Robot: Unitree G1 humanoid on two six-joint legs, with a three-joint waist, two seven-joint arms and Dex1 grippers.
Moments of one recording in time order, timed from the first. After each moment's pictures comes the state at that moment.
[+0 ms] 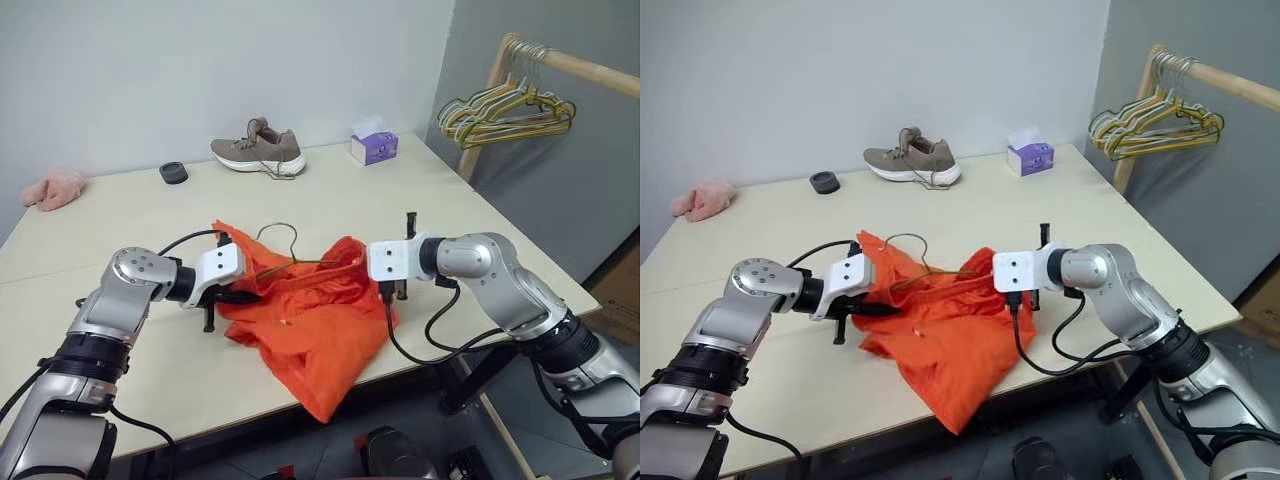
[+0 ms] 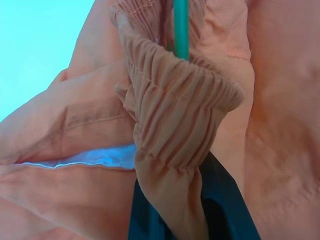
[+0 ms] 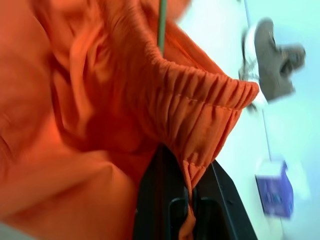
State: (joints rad) left arm -0.51 0.82 -0.18 0.33 -0.05 0.14 -1.33; right arm -0.70 -0.61 0.53 -0.21 -0.30 0.27 0.92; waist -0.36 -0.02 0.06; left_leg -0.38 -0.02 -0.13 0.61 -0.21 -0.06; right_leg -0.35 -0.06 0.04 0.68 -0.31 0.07
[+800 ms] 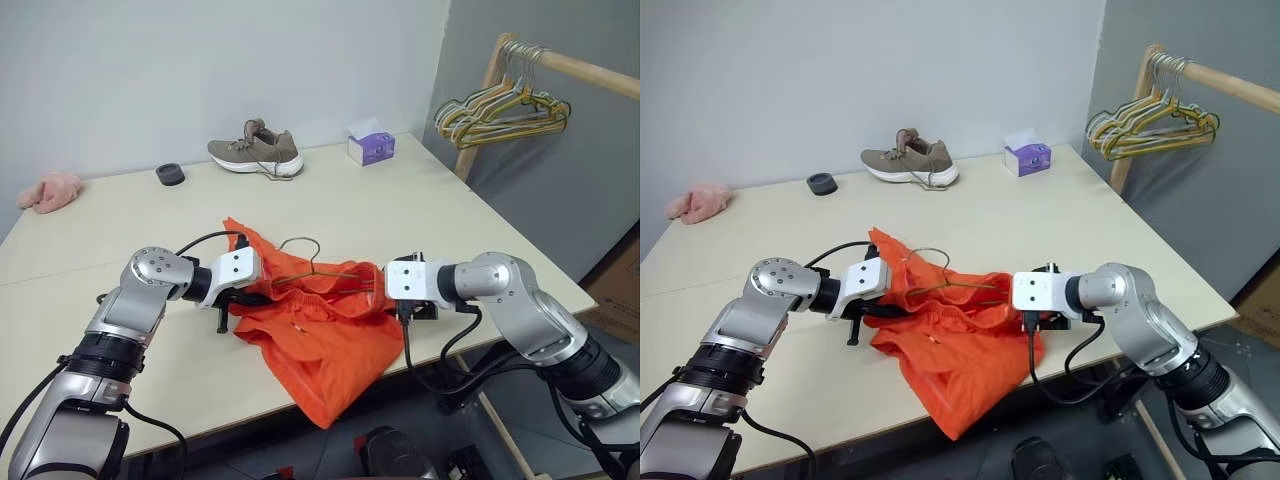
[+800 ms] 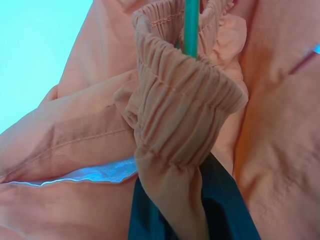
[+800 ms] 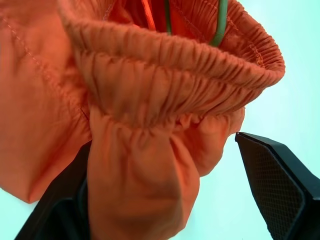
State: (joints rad) left arm -0.51 0.78 -0.19 0.28 -0.04 0.10 -1.36; right arm -0.56 -0.66 0.49 -0.29 -0.25 0.53 1.04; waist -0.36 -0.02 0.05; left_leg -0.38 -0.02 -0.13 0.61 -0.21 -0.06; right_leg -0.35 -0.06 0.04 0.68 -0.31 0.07
